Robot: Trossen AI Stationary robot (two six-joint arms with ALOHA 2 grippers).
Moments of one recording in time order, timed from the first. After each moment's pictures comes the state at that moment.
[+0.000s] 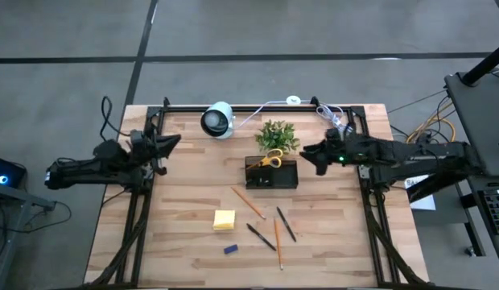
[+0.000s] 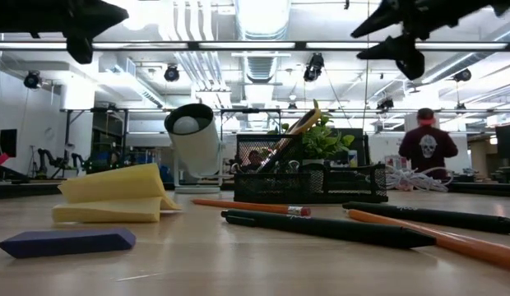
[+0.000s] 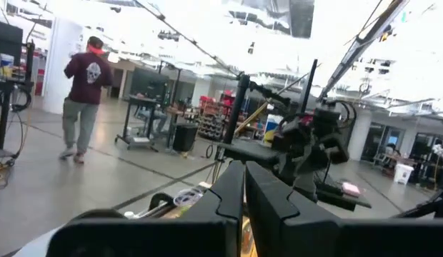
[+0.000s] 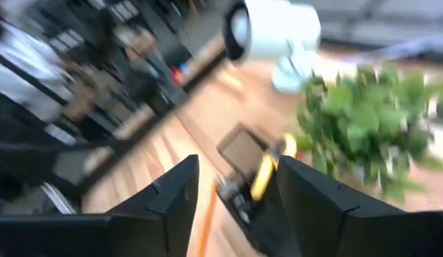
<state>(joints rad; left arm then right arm) 0.03 0.21 0.30 0.15 -0.35 -0.14 -0.03 0.82 0.66 -0.23 0.22 0.76</state>
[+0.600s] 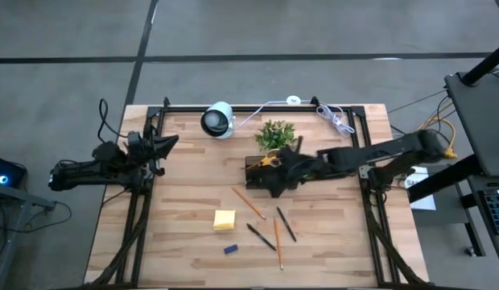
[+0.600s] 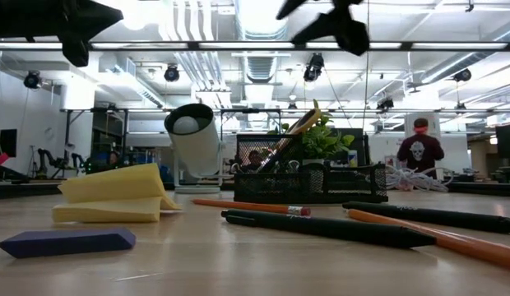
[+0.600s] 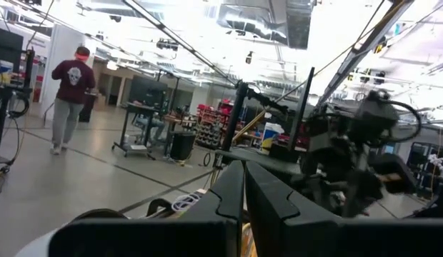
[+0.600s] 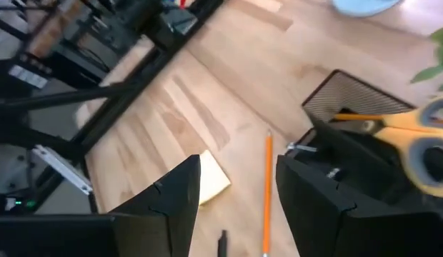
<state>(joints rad) 0.03 0.13 0.26 0.15 -0.35 -0.14 0.18 1.48 1.22 -0.42 0.26 0.95</state>
